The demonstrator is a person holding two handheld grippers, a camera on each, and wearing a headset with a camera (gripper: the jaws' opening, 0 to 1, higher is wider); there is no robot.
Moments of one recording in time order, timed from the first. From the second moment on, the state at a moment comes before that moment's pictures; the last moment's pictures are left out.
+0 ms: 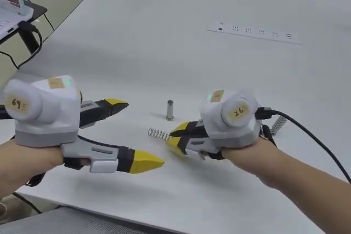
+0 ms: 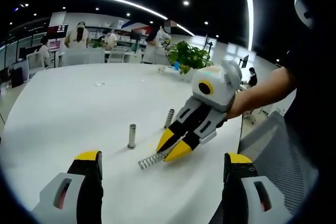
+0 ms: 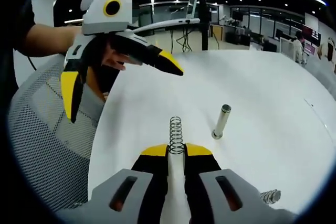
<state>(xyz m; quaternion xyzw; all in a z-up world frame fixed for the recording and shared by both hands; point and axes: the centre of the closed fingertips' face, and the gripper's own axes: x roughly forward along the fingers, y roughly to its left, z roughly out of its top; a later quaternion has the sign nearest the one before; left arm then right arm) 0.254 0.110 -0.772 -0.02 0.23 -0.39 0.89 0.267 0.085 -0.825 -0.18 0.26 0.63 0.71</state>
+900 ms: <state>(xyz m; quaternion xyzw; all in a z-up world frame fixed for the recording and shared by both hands) 0.248 0.042 -0.757 -0.02 0.23 -0.50 0.84 0.249 0.009 -0.765 -0.19 0.21 0.67 0.68</state>
